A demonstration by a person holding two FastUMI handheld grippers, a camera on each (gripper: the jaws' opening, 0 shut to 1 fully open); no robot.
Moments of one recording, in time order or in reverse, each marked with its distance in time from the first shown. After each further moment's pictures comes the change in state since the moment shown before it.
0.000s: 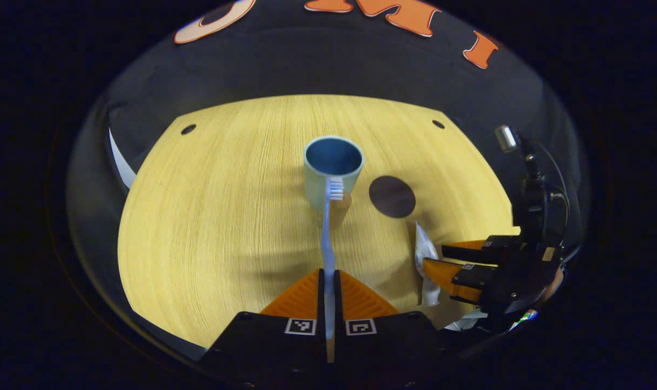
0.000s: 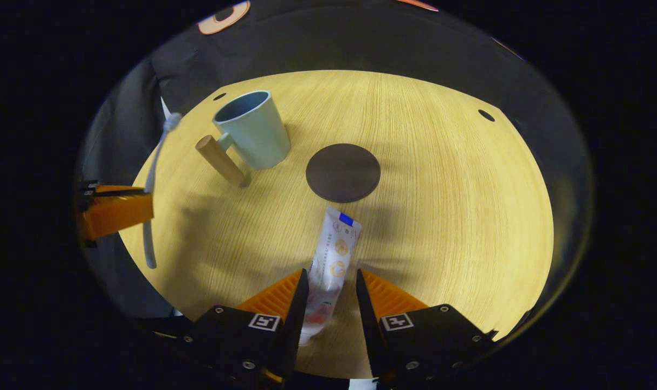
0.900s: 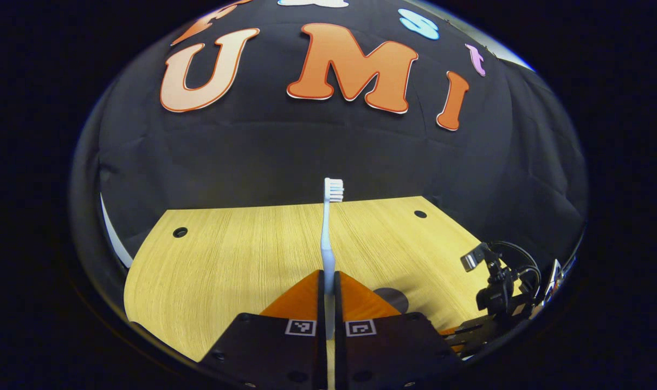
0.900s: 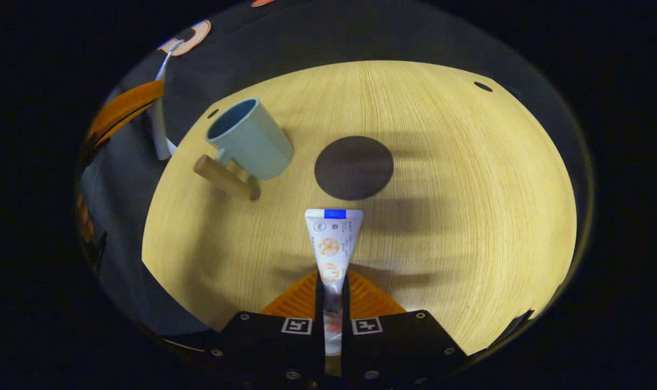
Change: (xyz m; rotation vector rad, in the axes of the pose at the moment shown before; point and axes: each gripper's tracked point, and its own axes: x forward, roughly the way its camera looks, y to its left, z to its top) left arm -0.026 0.022 0.169 0.087 -0.511 -0.065; right arm 0.000 0.026 0.008 0.157 -0.008 0.108
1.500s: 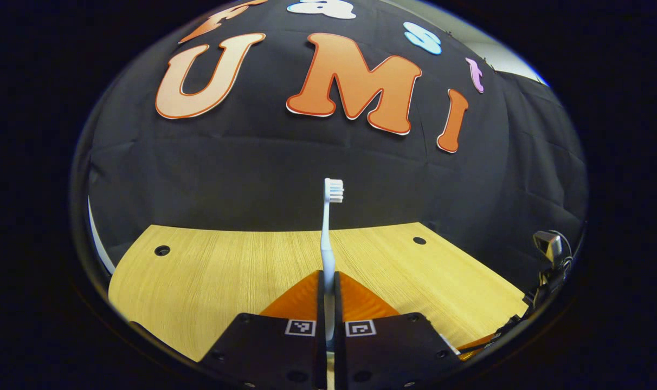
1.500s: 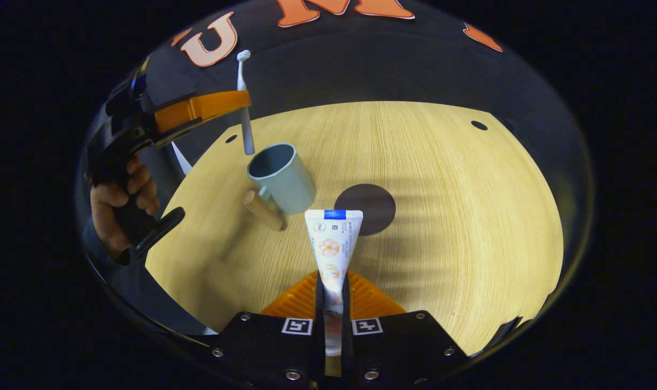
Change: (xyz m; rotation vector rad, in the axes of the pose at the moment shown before) left arm 0.049 0.002 0.023 -0.015 -0.147 -0.068; right arm -0.050 0.010 0.033 -0.051 -0.196 -0.011
